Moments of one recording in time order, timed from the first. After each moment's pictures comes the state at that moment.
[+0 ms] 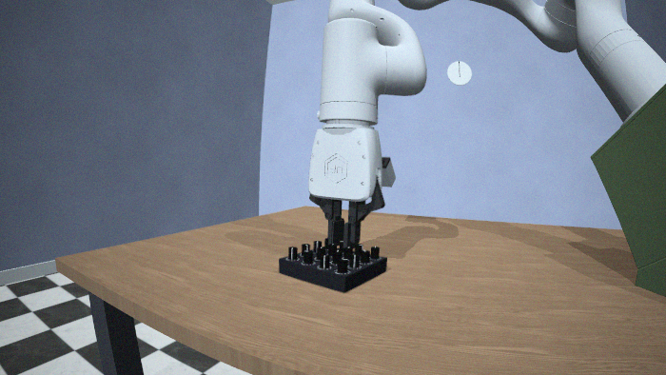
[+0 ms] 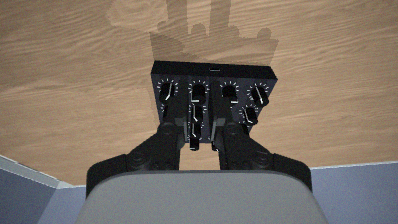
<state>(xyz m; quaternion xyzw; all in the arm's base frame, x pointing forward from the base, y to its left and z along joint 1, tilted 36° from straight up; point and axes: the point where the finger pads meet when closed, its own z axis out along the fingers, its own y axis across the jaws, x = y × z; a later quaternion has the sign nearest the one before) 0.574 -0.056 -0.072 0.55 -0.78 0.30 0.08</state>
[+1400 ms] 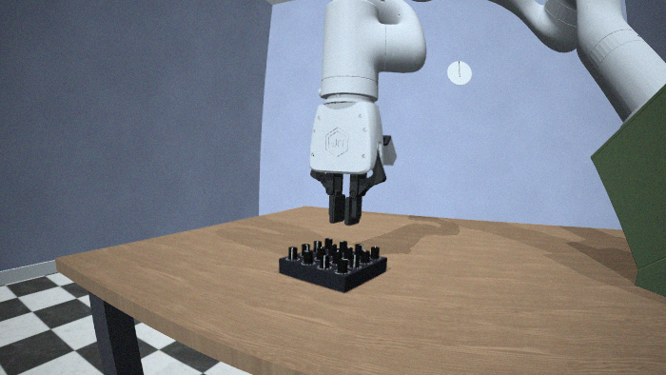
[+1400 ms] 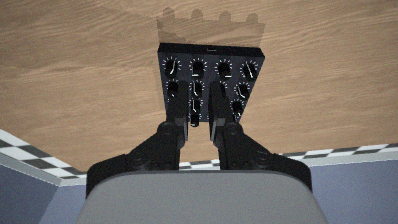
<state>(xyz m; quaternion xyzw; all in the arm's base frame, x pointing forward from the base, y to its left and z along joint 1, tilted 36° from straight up) 0.567 -0.036 -0.043 0.55 -0.78 0.30 0.08</state>
